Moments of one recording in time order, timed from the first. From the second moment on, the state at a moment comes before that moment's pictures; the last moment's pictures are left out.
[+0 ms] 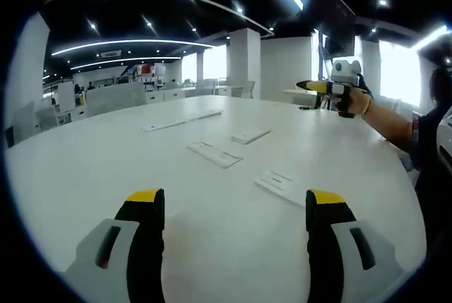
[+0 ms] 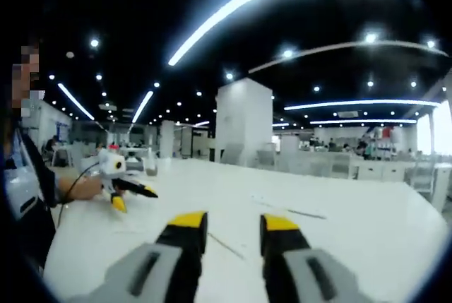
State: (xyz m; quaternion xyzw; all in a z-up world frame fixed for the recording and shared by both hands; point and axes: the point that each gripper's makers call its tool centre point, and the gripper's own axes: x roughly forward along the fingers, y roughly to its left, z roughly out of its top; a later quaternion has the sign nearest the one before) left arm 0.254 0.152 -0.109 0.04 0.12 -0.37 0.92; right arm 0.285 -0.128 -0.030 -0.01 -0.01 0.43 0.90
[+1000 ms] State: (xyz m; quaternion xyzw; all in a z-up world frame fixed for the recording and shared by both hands) left arm 0.255 0.152 -0.092 -0.01 0.08 -0.37 0.93; right arm 0.273 -0.109 -0.062 -0.03 -0.02 0.47 0.88
